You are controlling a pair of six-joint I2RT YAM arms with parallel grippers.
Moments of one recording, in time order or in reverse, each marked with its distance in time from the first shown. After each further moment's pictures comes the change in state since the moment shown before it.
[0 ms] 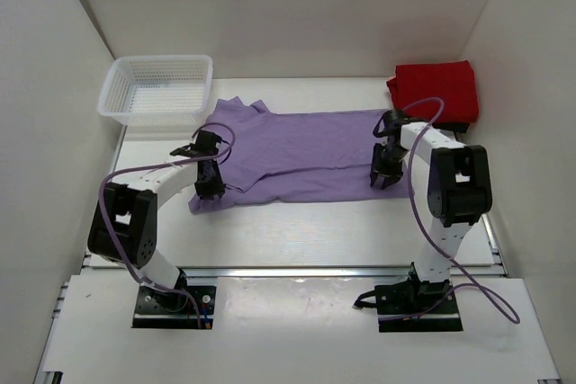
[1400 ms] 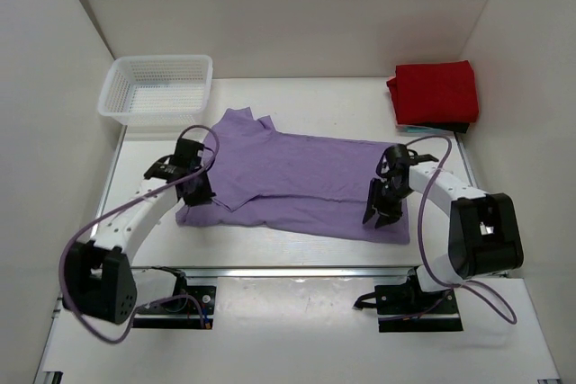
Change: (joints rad) left arm 0.027 -0.369 -0.088 -0.190 0.075 0.046; right arm 0.087 -0.408 -0.485 -0.027 -0.199 0.103
